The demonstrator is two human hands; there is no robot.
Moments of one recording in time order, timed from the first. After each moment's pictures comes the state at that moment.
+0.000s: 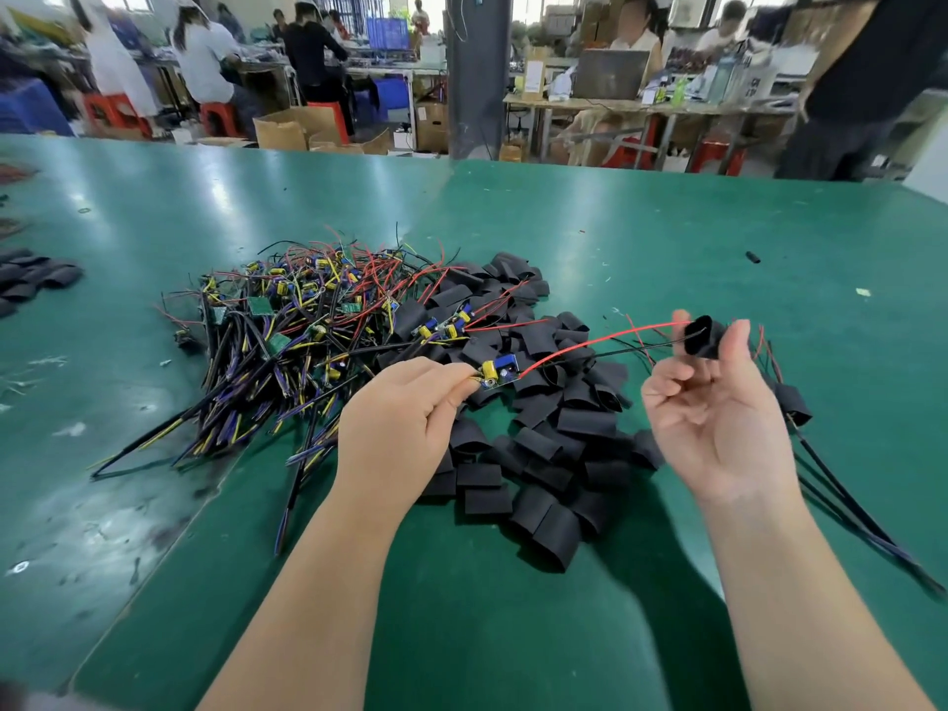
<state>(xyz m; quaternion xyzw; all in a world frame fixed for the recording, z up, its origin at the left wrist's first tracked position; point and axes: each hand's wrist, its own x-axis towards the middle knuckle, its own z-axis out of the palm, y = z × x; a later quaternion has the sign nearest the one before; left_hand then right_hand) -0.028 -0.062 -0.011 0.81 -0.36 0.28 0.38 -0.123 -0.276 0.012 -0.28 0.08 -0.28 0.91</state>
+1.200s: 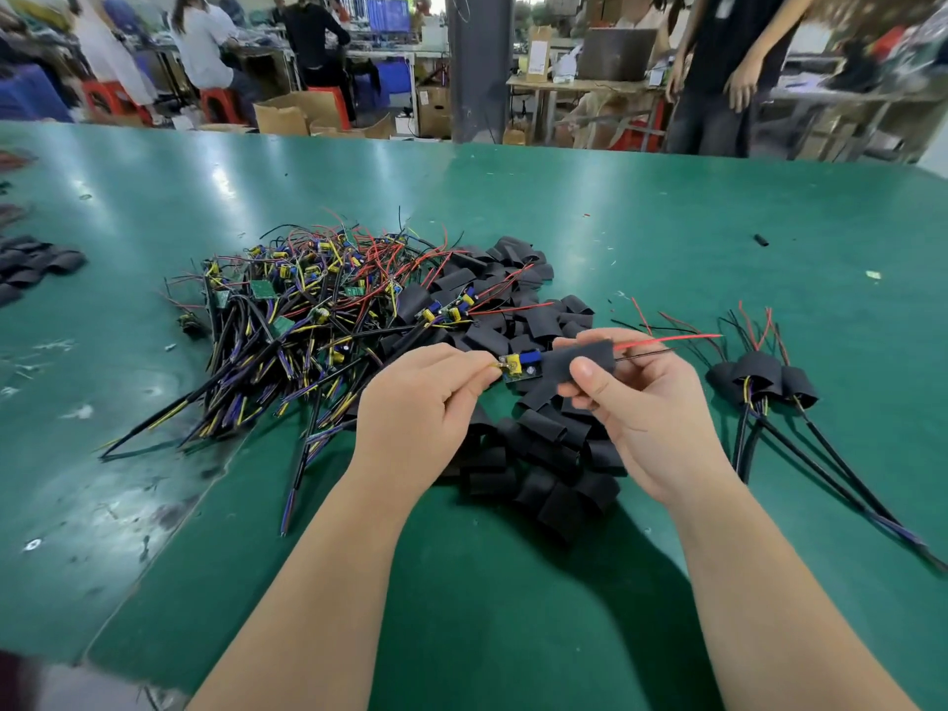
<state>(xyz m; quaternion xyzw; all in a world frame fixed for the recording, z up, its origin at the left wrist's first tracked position) -0.035 -0.067 -0.009 0.79 -0.39 0.26 0.40 -0.118 -0.242 -0.002 -0.62 0.04 -0.24 0.75</state>
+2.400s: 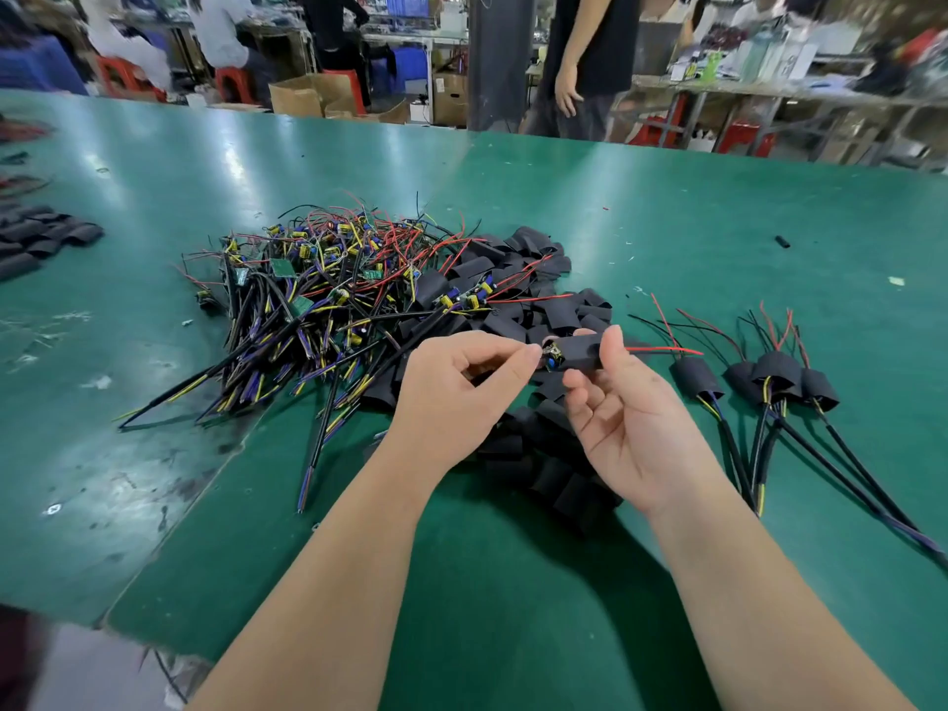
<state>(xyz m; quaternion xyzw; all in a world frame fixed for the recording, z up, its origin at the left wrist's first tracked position) -0.043 -0.075 -0.003 0.72 -0.33 0.08 0.61 -0.111 -0.212 -0.001 -0.40 0.12 -0.15 0.90</state>
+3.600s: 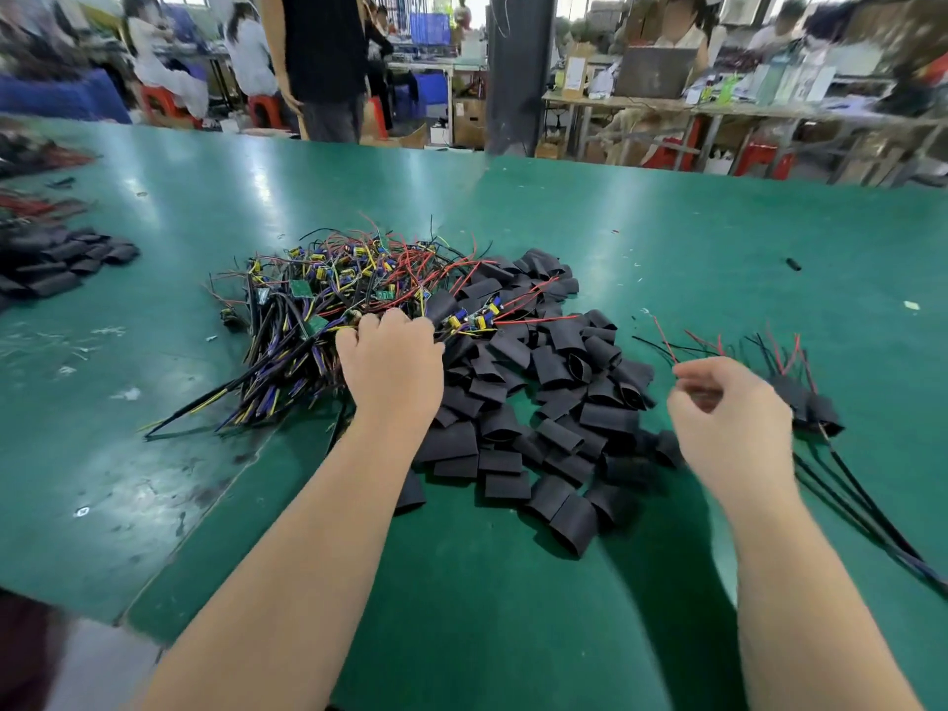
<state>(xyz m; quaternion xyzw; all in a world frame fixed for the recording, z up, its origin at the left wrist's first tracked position) 0.020 -0.069 -0.007 0.97 -0.10 0.21 0.09 -0.130 -0.279 0.000 -0.85 0.29 -0.30 0.33</state>
